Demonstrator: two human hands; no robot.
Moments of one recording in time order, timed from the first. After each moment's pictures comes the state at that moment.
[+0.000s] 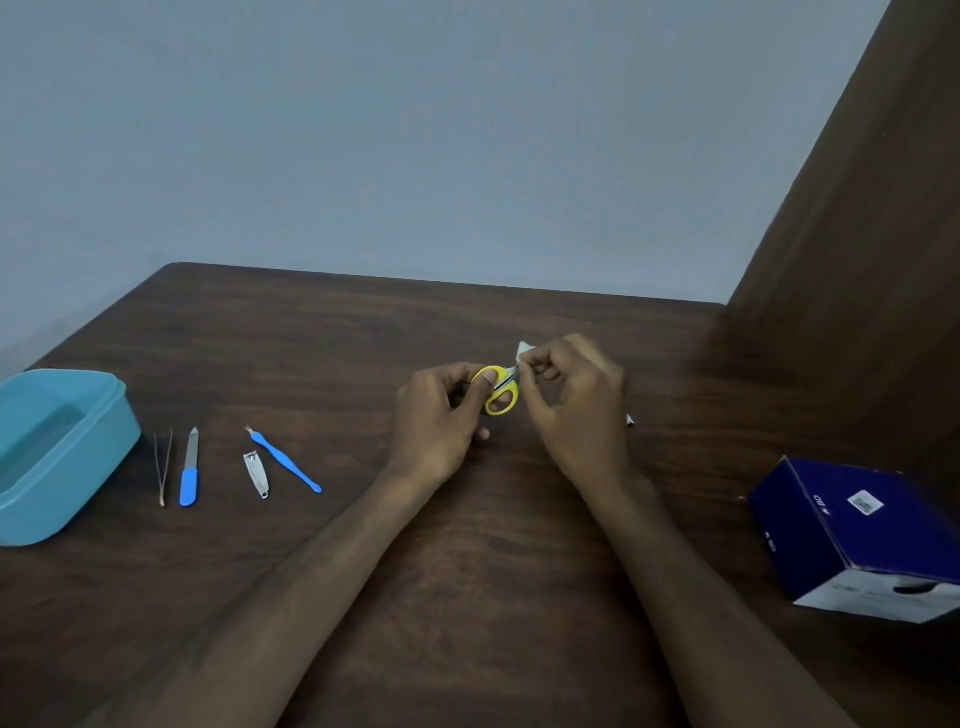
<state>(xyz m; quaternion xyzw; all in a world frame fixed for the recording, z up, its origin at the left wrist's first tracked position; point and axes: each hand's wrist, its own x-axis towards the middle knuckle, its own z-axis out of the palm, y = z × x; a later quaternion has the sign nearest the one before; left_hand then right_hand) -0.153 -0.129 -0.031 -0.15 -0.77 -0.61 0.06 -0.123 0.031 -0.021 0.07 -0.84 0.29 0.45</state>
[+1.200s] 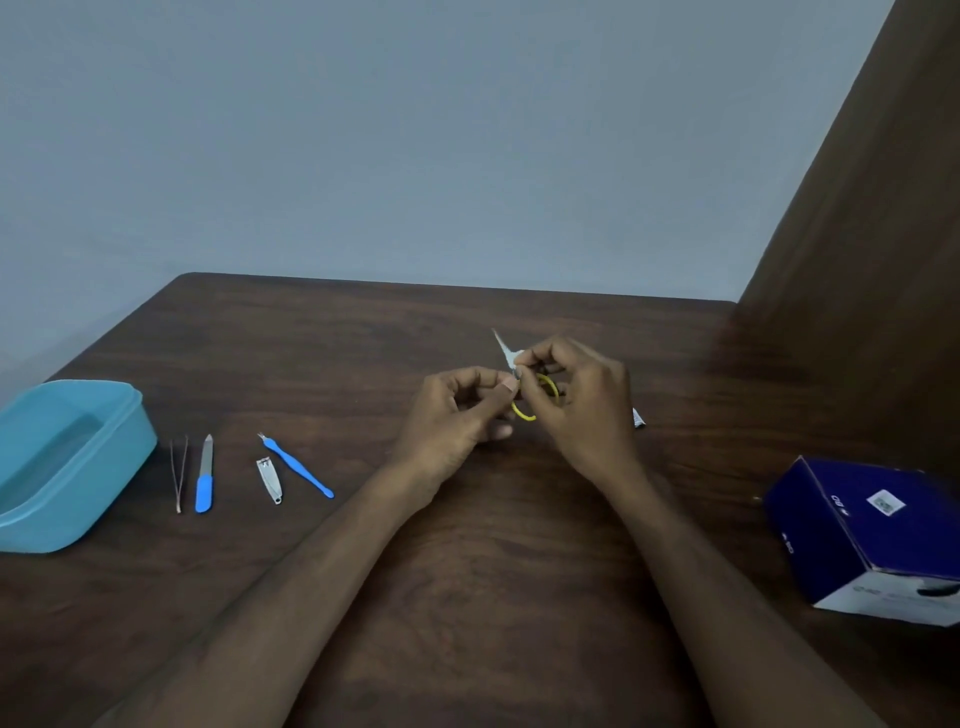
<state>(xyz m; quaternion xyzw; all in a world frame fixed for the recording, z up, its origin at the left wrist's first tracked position) -0.153 -0.133 -0.024 -0.16 -0.66 -0.73 -0.11 -0.121 0.029 -0.012 0.08 -0.85 0.34 0.39</state>
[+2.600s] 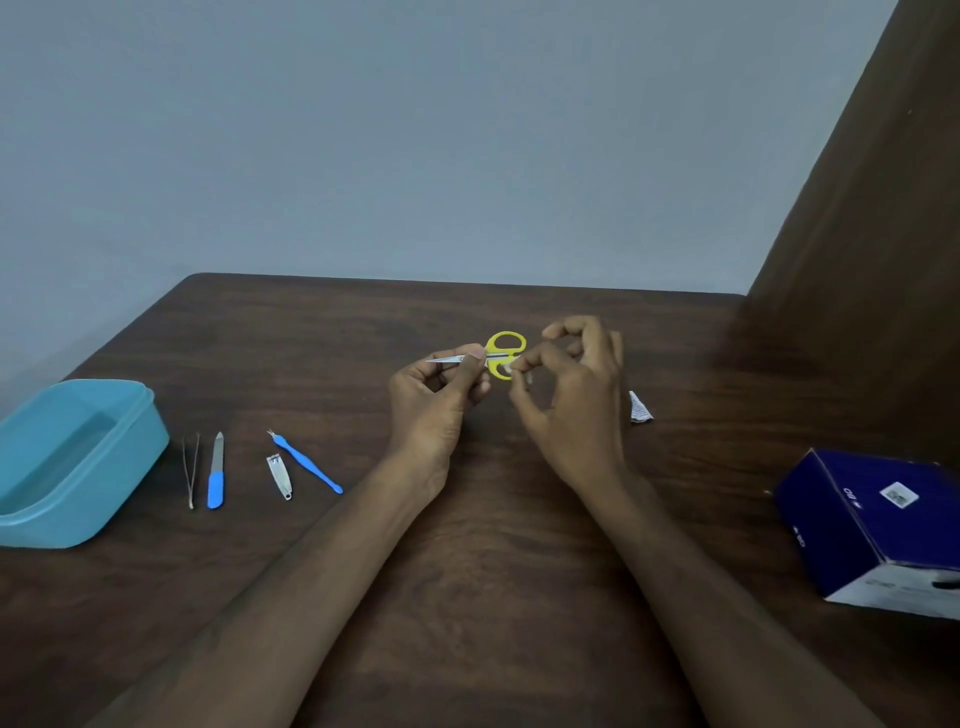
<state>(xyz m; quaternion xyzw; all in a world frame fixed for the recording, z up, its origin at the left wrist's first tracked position) -0.161 -0.131 -0.024 0.00 -0.54 -0.84 -0.01 -0.121 0.013 -0.023 0.03 -0.87 0.25 0.43</state>
